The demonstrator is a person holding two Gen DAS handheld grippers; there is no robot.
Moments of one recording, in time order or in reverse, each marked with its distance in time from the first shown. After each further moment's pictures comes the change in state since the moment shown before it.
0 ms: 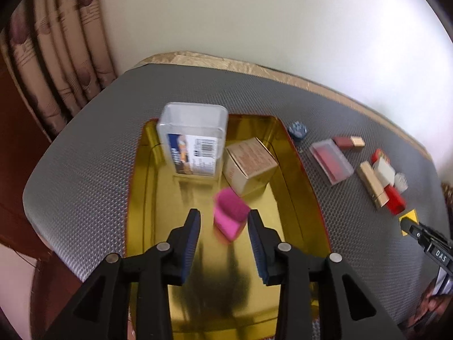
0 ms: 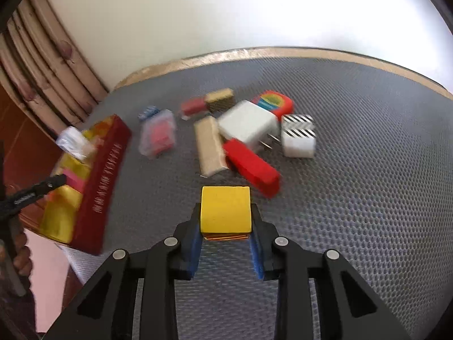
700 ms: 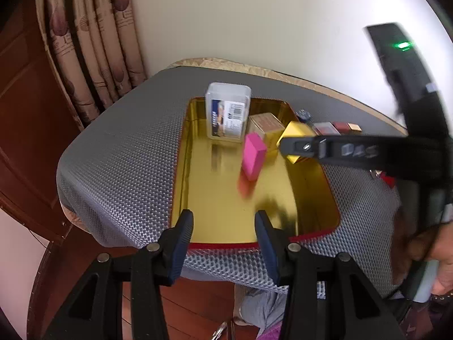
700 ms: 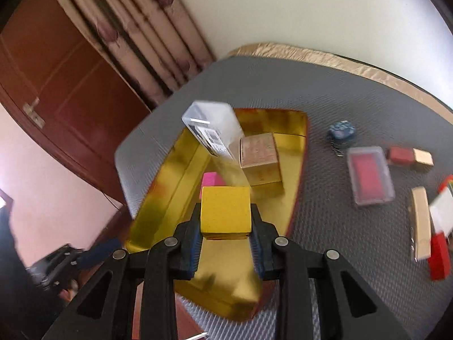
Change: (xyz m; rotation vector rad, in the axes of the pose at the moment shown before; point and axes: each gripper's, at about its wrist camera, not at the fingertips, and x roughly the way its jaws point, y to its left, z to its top) left arm -0.063 0.004 -0.075 -0.035 -0.062 0.095; right arm 0.078 0.208 0.036 -0.319 0.174 0.269
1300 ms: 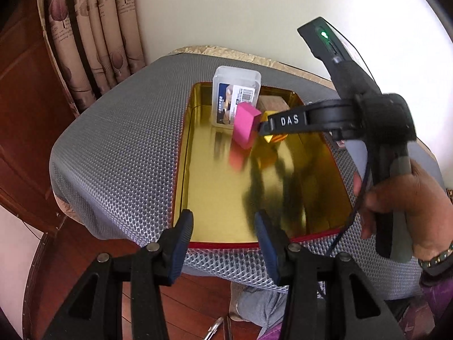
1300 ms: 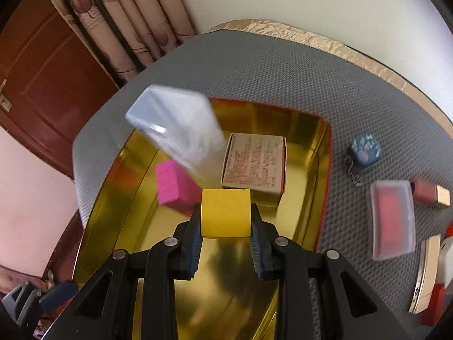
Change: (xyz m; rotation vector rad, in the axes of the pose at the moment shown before) left arm 0.022 0.011 -0.001 -0.022 0.056 -0.024; right arm 0.069 -0.009 0.031 -0.045 0.084 -0.158
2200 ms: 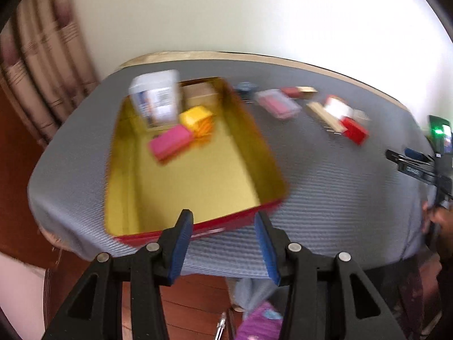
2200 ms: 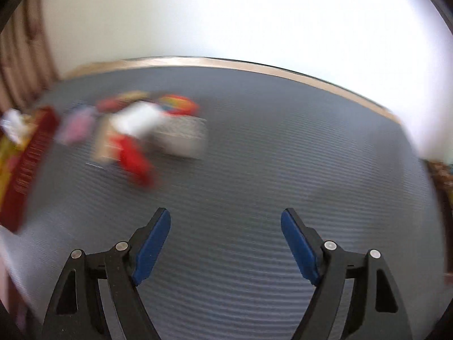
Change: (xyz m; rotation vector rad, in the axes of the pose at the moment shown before) left arm -0.015 -0.069 -0.013 0.263 0.025 -0.128; right arm -0.167 -0.243 -0.231 0.347 -0.182 -0.572
